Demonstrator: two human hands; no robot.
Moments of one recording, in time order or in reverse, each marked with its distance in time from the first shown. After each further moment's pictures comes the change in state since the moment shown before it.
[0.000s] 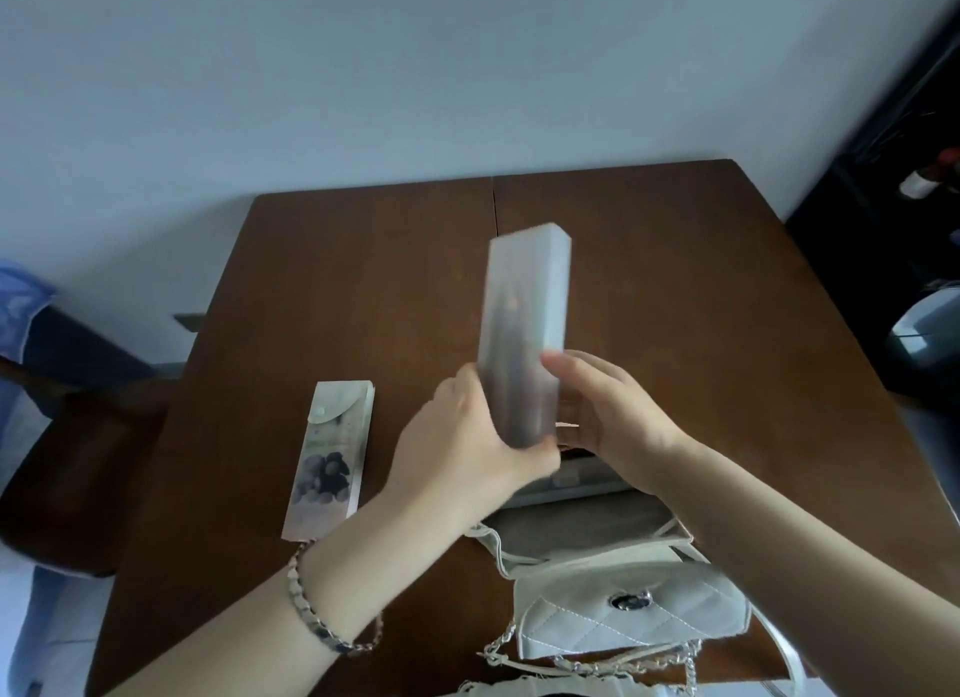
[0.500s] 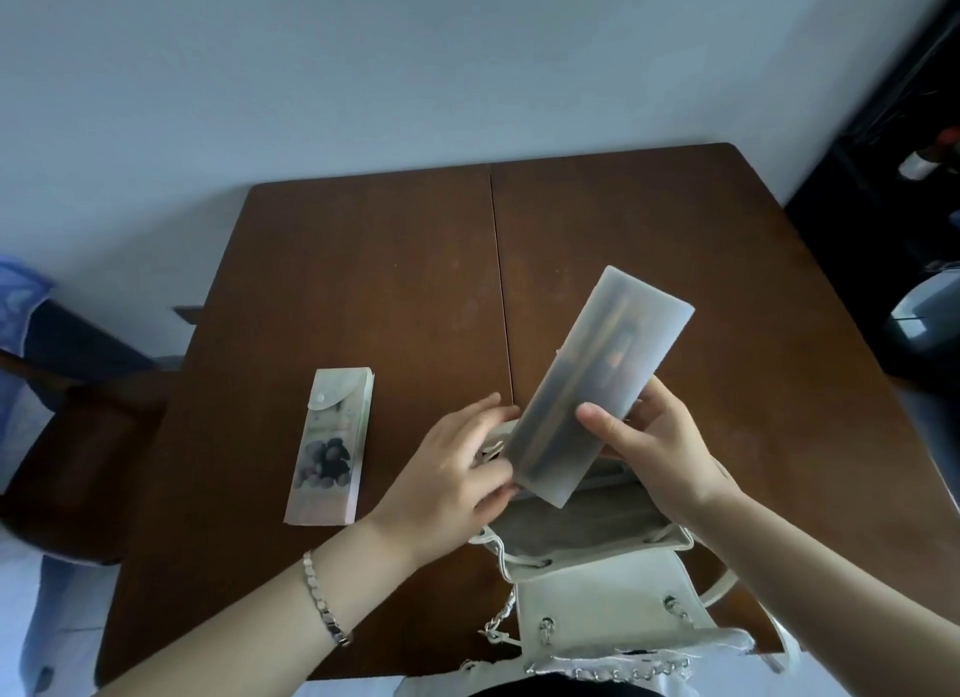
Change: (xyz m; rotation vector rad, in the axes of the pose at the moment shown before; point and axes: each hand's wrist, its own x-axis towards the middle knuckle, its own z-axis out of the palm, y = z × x) left_hand -0.011 -0.069 0.048 0.179 -0.050 0.613; right_hand -0.033 0.041 -0.031 -0.203 0.227 -0.323
